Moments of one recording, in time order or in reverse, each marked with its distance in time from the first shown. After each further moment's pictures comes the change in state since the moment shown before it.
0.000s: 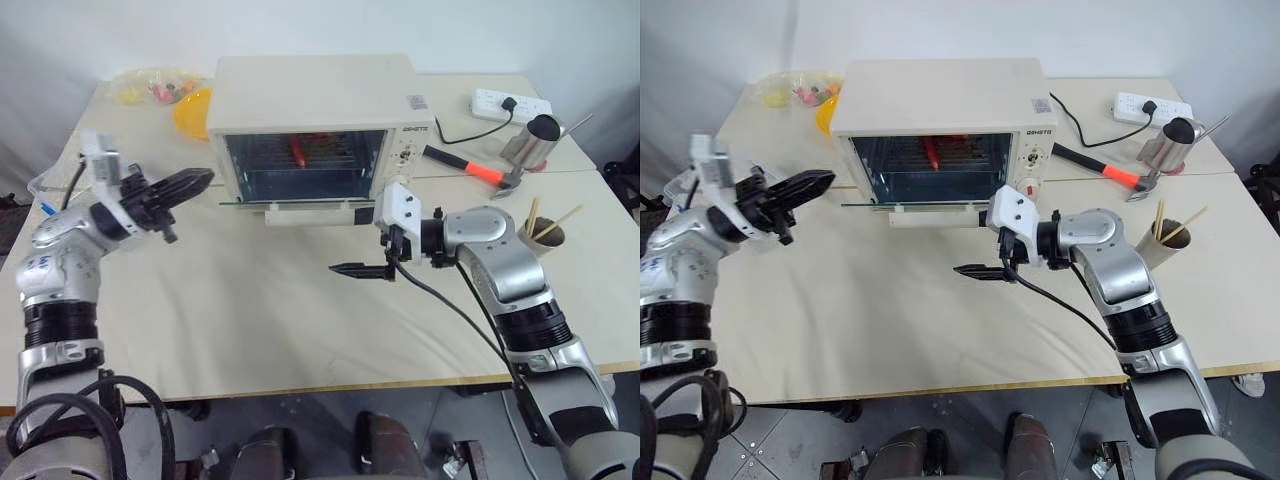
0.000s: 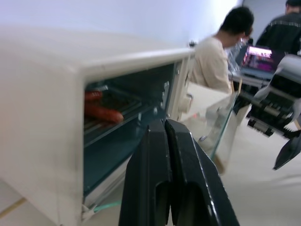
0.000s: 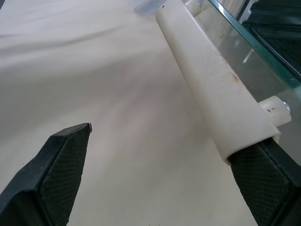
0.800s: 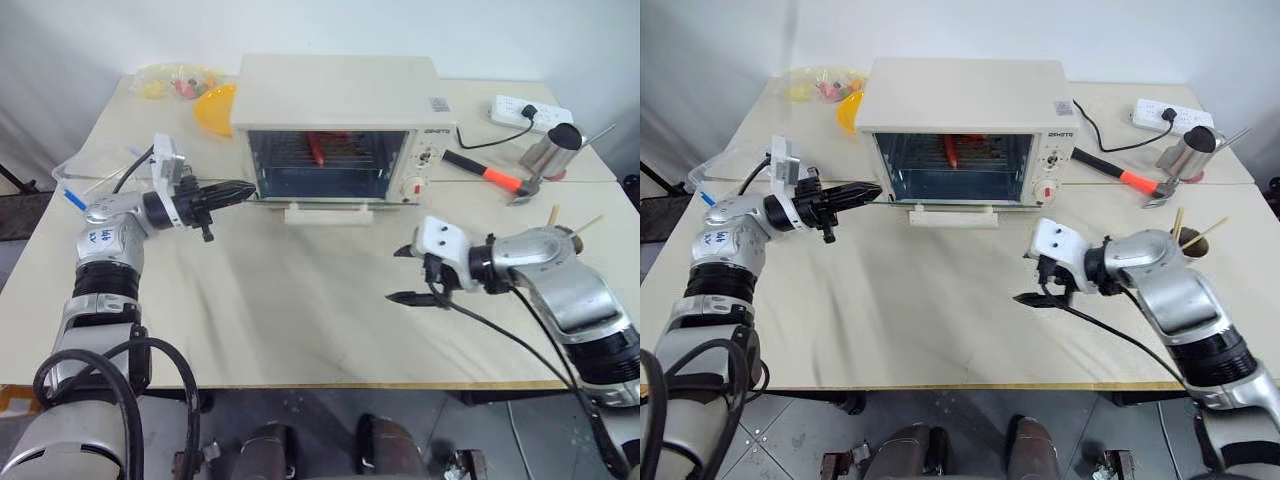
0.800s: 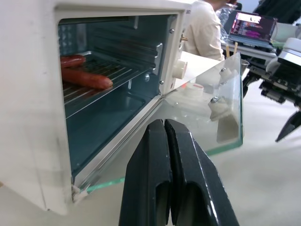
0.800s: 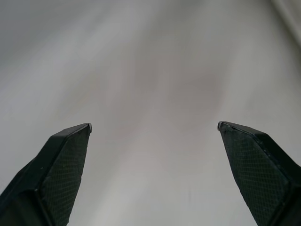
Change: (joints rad) left arm -0.208 -0.090 -0.089 0.358 0.189 -0.183 -0.152; right arm 0.157 -0.369 0.032 -0.205 -0.026 0.279 0.002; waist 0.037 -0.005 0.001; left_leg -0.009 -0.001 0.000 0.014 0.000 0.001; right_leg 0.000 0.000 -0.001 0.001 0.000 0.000
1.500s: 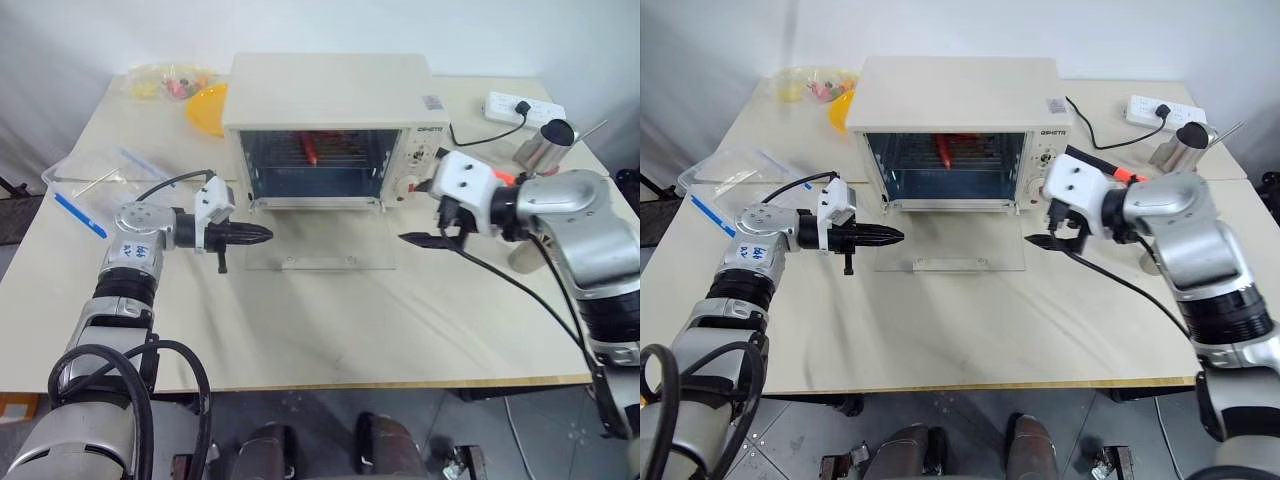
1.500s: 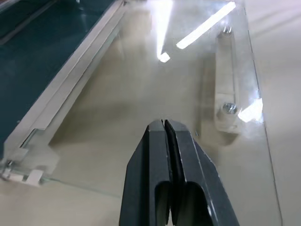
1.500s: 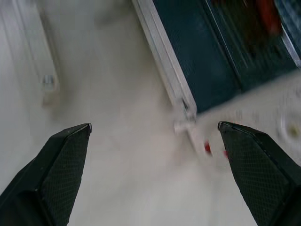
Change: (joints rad) left arm 0.024 -0.004 -0.186 0.073 0.298 -0.329 0.022; right arm -0.260 0.123 0.002 0.130 -0.117 -0.114 -0.138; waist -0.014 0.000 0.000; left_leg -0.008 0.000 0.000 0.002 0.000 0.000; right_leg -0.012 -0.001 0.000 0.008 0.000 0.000
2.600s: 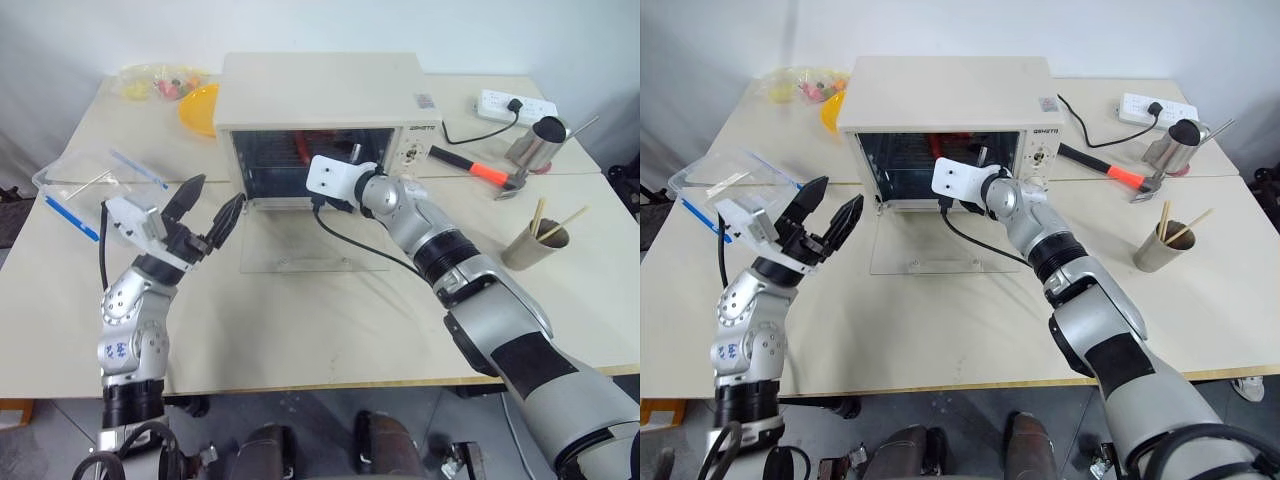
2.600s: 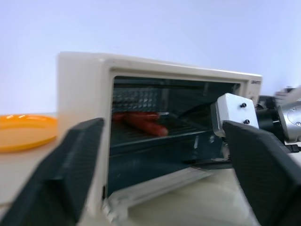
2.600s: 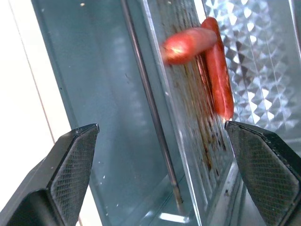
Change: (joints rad) left arm 0.701 -0.281 0.368 -1.104 -0.458 0.281 0.752; right arm -0.434 0.546 0.247 1.076 -0.548 -0.560 -0.728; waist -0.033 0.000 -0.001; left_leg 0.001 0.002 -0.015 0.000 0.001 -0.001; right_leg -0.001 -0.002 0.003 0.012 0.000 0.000
